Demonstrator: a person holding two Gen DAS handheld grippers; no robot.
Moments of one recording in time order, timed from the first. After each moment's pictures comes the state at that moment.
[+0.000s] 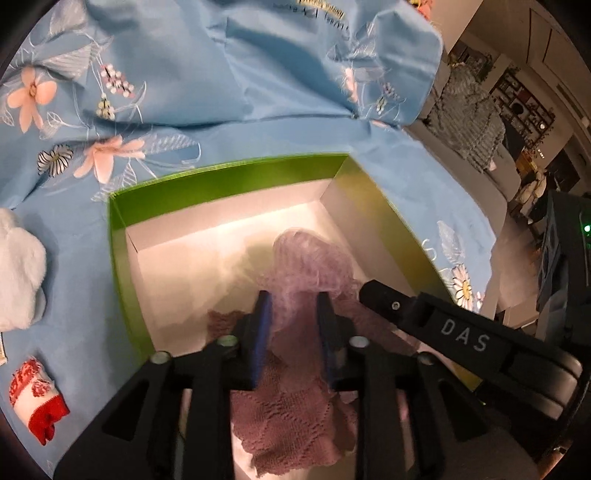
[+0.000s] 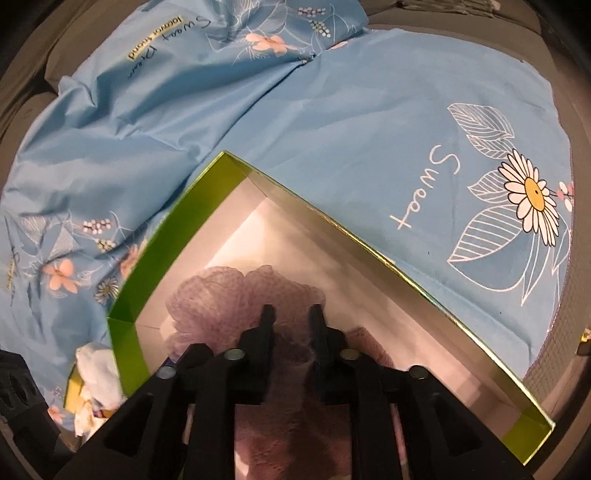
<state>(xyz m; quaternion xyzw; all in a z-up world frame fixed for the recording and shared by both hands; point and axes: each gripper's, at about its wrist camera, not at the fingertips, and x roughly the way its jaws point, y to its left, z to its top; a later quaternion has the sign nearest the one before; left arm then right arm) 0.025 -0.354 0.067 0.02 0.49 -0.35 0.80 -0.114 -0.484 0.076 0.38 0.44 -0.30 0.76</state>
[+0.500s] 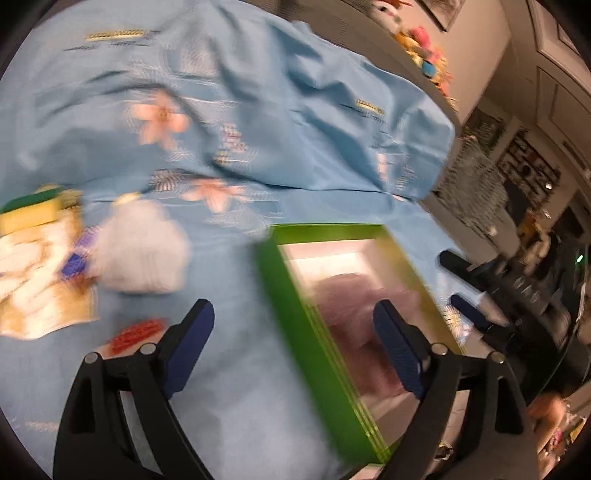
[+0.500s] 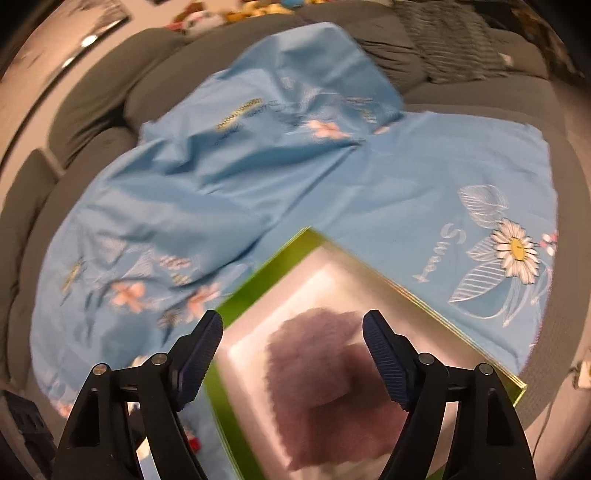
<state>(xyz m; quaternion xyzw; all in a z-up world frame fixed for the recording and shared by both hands) -0.011 -0.227 0.130 -0.07 0.40 -0.31 0.86 -0.138 -0.435 0.150 0.32 0.32 -0.25 0.85</state>
